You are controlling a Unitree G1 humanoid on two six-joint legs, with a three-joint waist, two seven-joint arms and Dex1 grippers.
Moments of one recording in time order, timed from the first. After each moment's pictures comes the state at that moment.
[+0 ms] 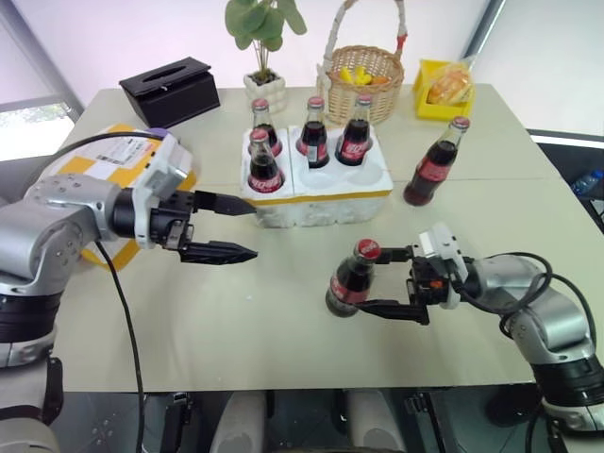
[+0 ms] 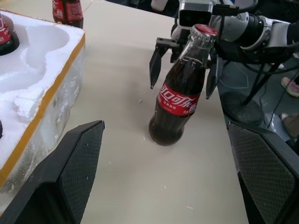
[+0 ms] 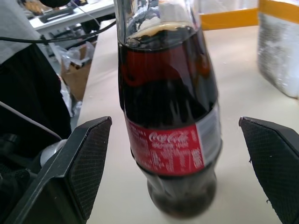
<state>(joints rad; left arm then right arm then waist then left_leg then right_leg) -0.61 0.92 0.05 -0.22 -0.75 0.83 -1.31 -0.25 -0.71 0.04 -0.23 0.57 0.40 1.25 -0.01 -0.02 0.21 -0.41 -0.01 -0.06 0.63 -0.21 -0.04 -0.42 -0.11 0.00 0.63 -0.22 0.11</state>
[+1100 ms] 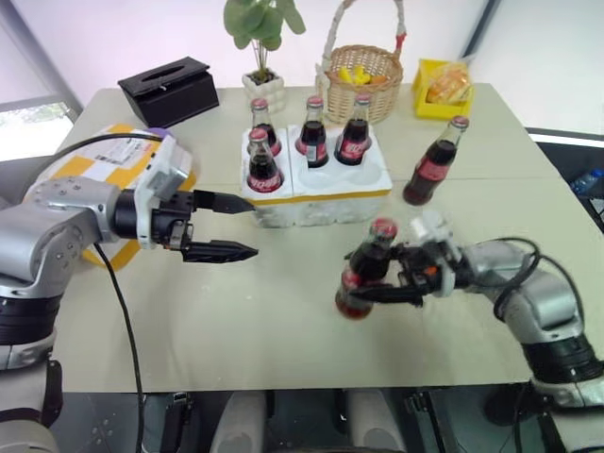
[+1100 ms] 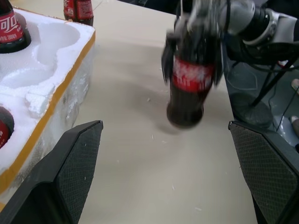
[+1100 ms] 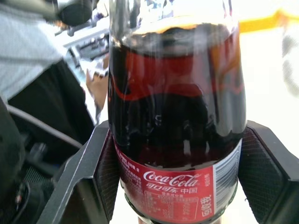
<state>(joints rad) -0.60 0.91 0.05 -0.22 -0.74 0.81 -1.26 -0.48 -0.71 0.00 -0.16 0.72 0.60 1.27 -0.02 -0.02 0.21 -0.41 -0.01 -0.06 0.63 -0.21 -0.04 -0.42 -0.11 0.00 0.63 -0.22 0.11</state>
